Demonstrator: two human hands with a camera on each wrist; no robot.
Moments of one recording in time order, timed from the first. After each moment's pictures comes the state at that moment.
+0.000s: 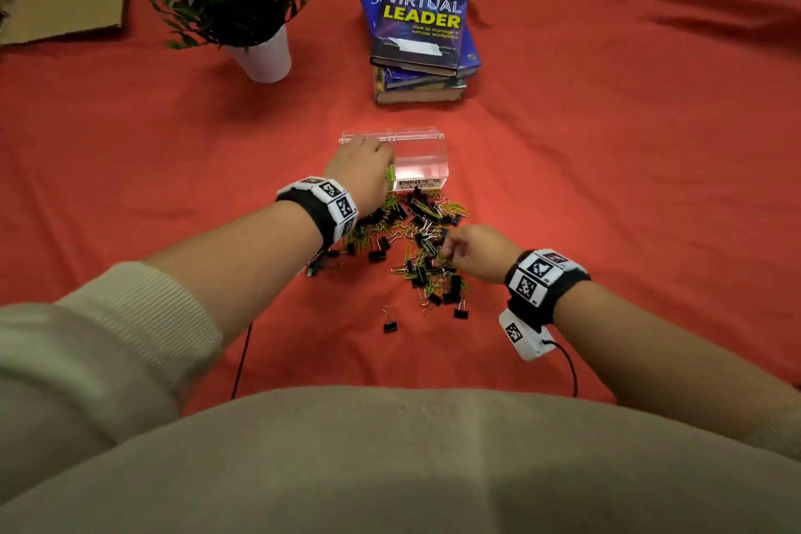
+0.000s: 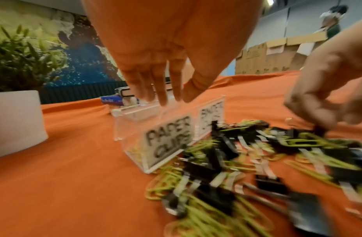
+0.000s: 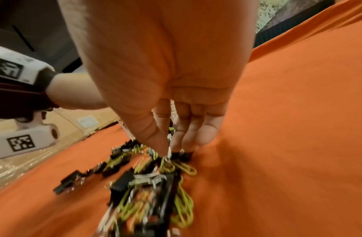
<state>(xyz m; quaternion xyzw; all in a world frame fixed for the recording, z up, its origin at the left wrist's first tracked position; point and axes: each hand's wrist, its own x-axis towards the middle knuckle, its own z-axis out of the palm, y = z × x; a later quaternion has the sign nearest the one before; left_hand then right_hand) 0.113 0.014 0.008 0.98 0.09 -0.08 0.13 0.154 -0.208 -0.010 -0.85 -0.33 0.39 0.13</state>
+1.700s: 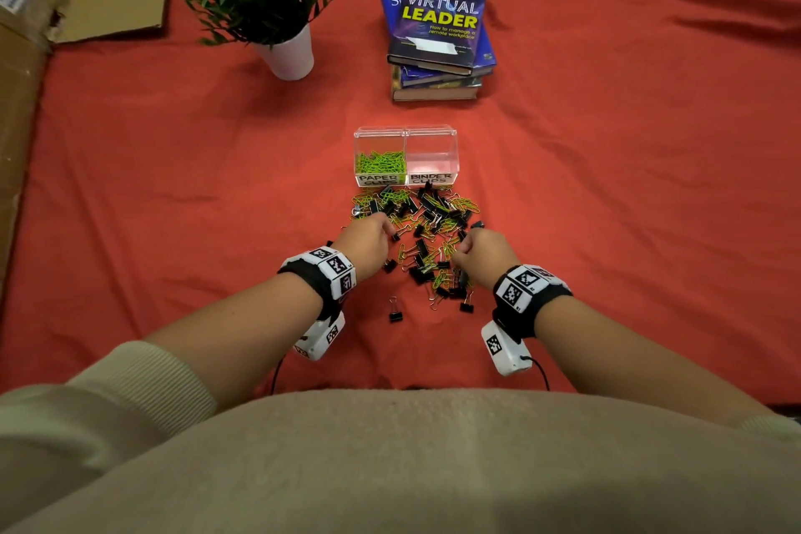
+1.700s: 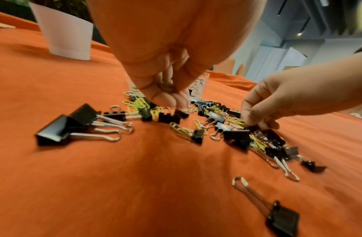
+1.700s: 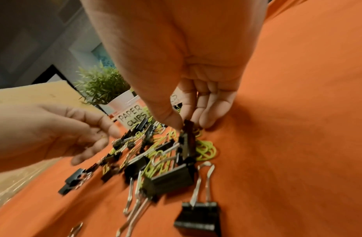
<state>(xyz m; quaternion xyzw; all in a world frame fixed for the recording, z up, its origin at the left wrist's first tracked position) 0.030 -0.031 -0.025 0.88 0.27 -0.17 0.35 0.132 -0.209 -0.035 -0.91 -0.19 0.34 0.17</state>
